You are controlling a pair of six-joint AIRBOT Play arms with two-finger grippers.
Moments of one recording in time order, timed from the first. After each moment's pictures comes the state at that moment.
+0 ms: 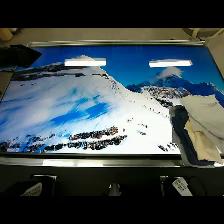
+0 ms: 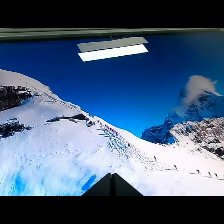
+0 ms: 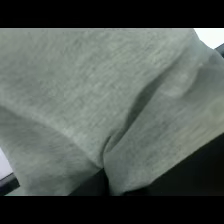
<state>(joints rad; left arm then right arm) 0.02 -1.13 1.58 0.95 -1.10 -1.26 -0.98 -1.04 1.29 -1.39 1.80 1.25</state>
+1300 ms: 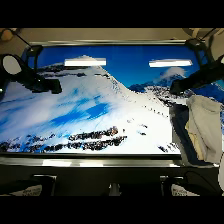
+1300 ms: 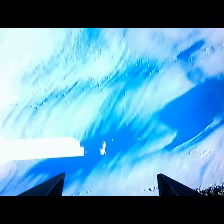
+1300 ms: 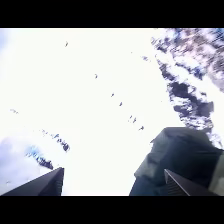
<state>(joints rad) -0.14 -1.39 1.56 1.51 -1.39 -1.63 -0.06 -1.38 1.66 -1.36 1.55 1.12</state>
